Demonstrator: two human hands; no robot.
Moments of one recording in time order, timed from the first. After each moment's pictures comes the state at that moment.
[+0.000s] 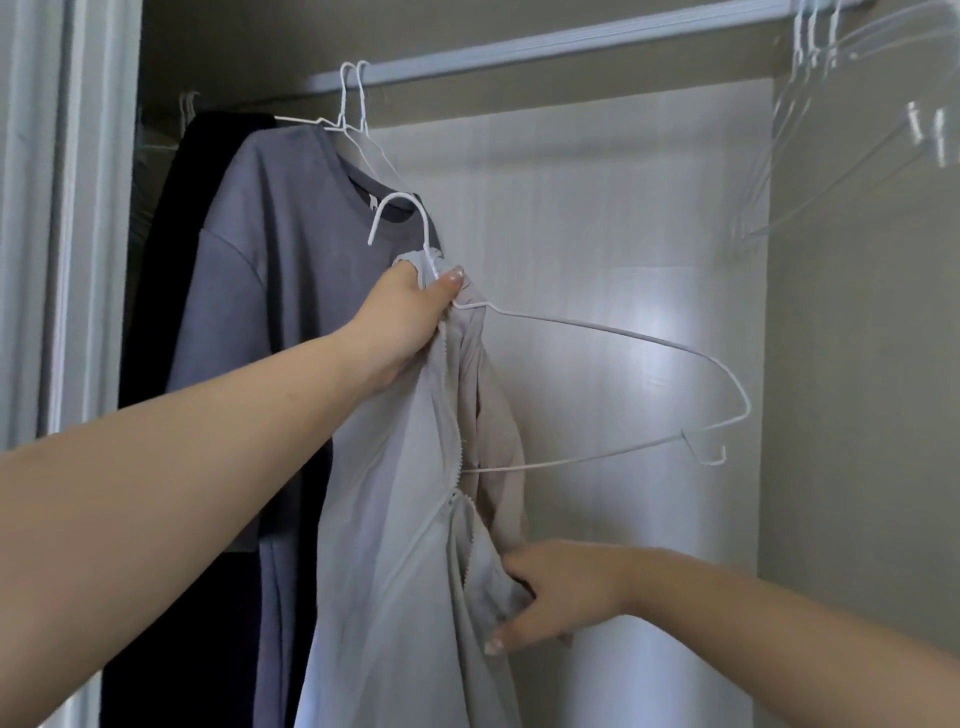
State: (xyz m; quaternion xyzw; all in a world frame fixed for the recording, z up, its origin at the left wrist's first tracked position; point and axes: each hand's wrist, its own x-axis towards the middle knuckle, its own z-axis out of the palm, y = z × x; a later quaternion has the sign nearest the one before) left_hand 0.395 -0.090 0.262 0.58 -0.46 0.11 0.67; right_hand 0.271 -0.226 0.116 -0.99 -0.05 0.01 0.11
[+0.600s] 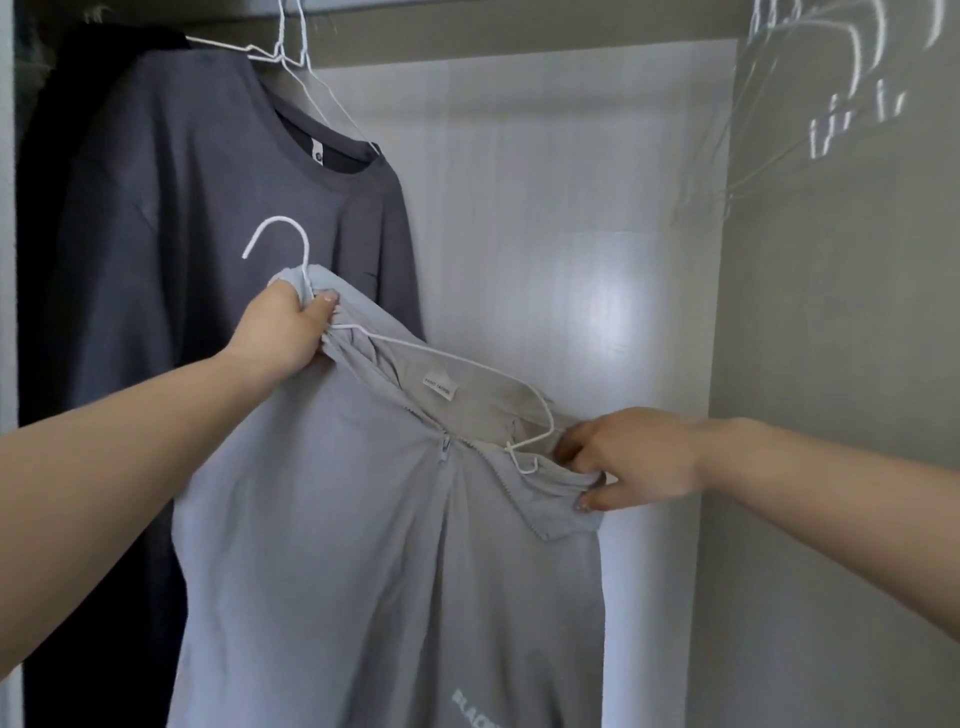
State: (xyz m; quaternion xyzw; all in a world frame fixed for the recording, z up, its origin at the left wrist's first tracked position) left_hand 0.472 -0.069 0.215 0.74 -0.32 0.25 0.55; right_hand 0.222 -0.298 0.170 -0.97 -0.02 -0.06 -0.25
